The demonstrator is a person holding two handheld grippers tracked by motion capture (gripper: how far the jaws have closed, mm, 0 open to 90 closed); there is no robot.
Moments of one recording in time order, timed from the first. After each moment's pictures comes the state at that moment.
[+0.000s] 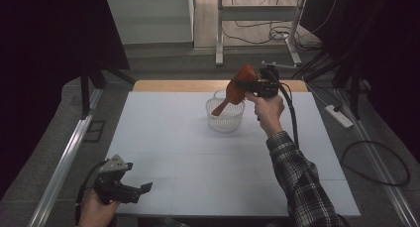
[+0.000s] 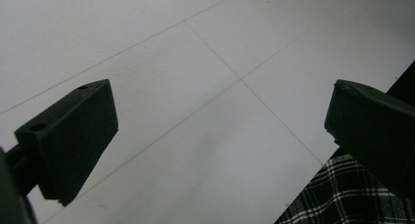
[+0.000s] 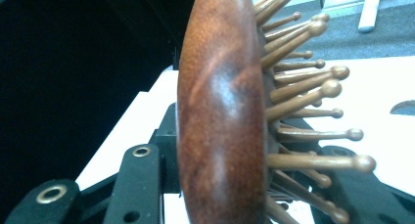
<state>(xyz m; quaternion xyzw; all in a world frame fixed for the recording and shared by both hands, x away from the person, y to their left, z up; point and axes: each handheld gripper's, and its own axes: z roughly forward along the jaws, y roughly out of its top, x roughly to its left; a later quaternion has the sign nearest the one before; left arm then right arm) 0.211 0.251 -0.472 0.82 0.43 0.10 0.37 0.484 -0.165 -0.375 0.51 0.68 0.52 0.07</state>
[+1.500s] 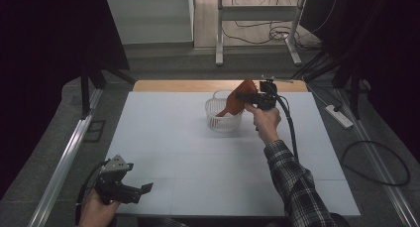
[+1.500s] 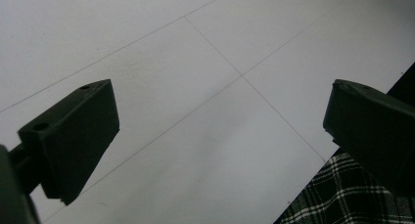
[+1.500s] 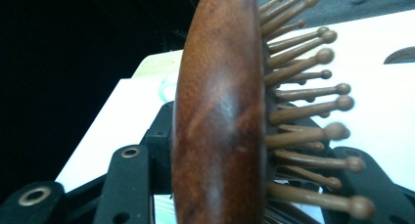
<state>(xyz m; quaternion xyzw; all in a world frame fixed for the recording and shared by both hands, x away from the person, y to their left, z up) 0.212 0.249 -0.473 0.82 0.43 0.10 0.36 0.487 -0.175 -0.427 0.54 0.67 0.50 0.05</state>
